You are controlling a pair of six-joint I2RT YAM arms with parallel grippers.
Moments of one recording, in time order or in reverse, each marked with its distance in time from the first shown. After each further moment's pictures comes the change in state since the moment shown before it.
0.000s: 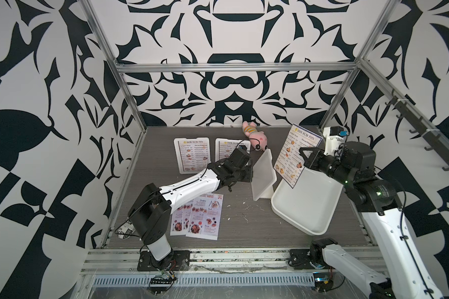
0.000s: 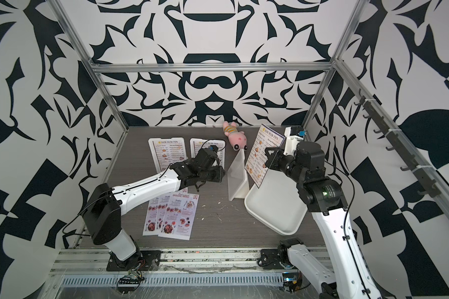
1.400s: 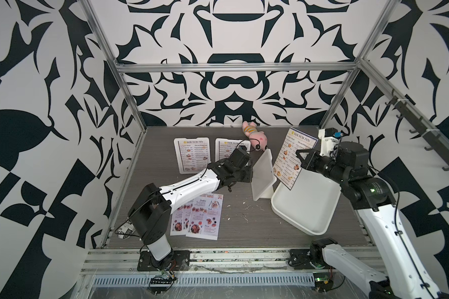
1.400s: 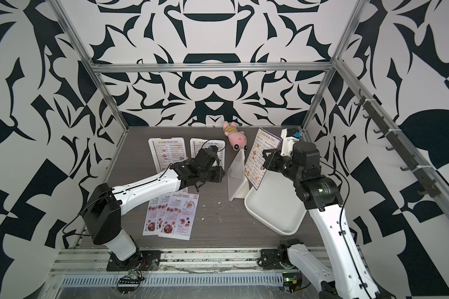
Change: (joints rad) left arm 0.000 0.000 0.000 -0.014 0.000 0.001; right arm 0.000 0.026 -0.048 0.021 -0.032 0.000
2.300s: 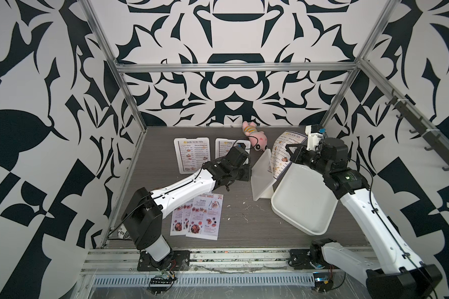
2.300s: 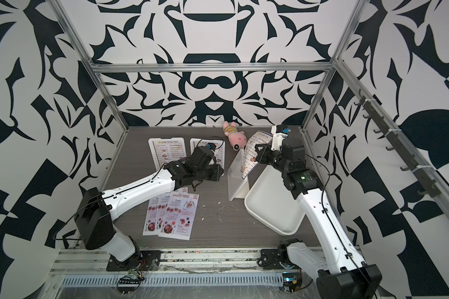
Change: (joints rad) left arm 0.000 -0.064 0.010 -0.032 0.000 0.018; right arm 0.002 0.111 -0.148 0.324 -0.034 -0.027
